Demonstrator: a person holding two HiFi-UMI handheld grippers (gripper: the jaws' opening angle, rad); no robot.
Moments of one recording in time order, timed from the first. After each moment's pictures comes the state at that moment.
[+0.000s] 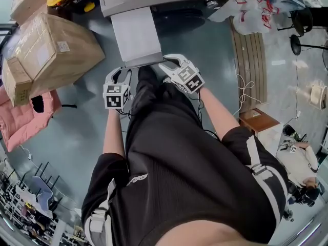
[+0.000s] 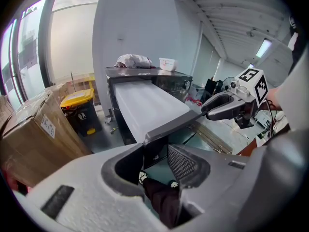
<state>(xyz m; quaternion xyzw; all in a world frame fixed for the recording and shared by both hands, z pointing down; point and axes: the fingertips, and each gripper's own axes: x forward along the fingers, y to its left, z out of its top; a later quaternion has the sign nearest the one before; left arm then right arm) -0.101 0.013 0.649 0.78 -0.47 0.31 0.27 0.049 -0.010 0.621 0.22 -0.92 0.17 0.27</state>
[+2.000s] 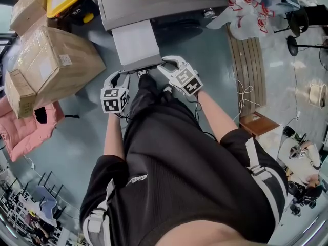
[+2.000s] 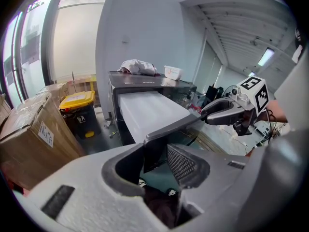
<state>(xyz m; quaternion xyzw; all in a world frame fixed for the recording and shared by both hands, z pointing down) -0.112 -0.035 0.620 0.78 -0.48 0.28 0.28 0.039 -0.058 0.594 0.24 -0.92 0.16 0.27</state>
